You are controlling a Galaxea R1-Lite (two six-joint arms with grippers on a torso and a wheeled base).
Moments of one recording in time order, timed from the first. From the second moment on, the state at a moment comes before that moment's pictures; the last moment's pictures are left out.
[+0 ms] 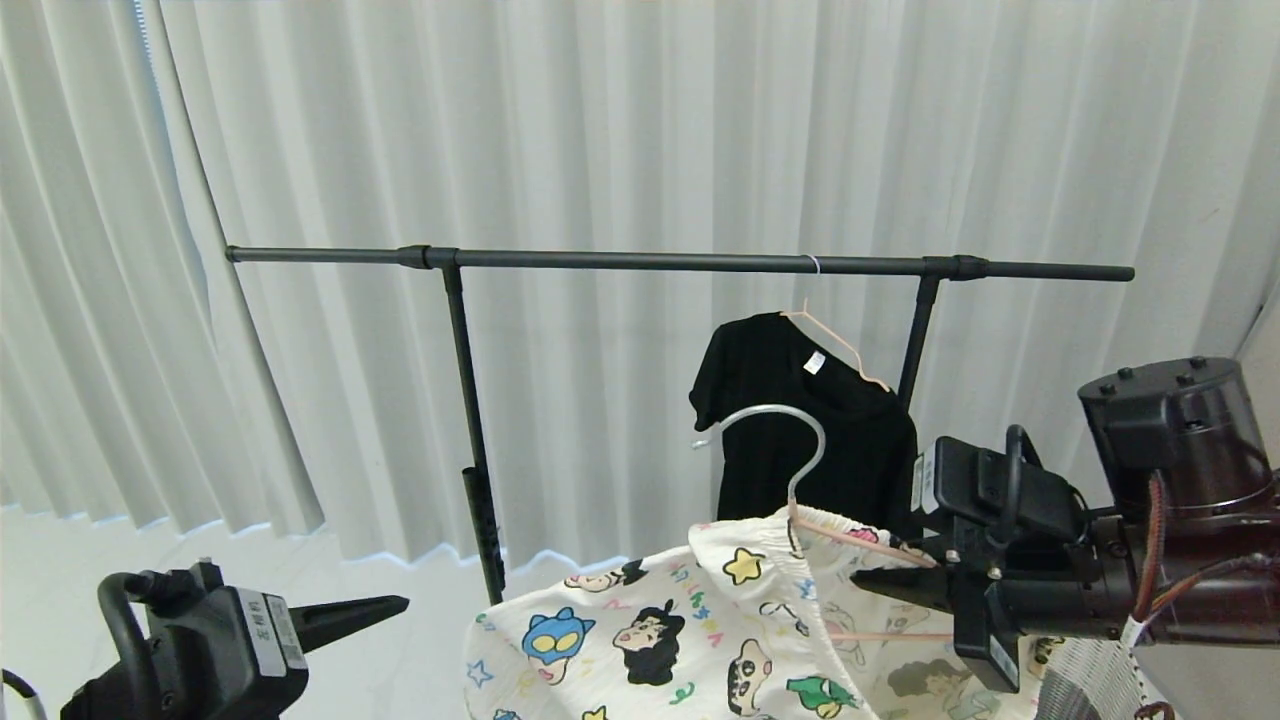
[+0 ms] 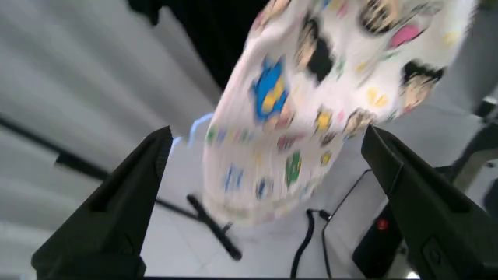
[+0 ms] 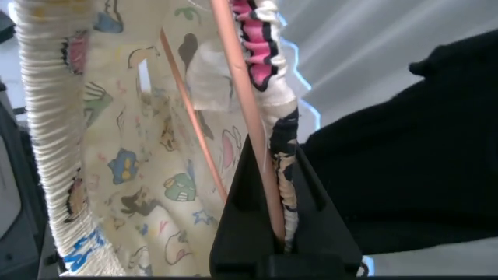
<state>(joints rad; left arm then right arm) -0.69 1.03 -0.31 -0.25 -0.03 0.30 0.70 1.47 -0.73 -0.16 0.31 -0.49</state>
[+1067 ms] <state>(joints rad) -0.27 1.27 -0.33 -0.25 -0.04 0.29 0.70 1.36 -0.73 -0.18 0.33 -0.45</state>
